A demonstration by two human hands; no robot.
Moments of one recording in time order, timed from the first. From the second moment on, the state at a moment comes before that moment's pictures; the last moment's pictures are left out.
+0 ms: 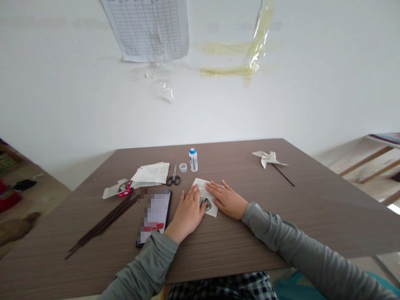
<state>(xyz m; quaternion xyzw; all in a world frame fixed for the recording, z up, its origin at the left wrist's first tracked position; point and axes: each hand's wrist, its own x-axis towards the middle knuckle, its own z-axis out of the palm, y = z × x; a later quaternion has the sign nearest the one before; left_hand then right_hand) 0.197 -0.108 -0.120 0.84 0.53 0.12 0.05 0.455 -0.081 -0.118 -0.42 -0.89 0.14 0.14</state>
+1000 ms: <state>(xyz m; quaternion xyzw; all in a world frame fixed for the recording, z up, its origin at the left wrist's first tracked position) 0.182 -0.106 -0.104 0.83 0.55 0.13 -0.01 0.495 -0.057 -0.125 -0.45 -0.85 0.17 0.21</state>
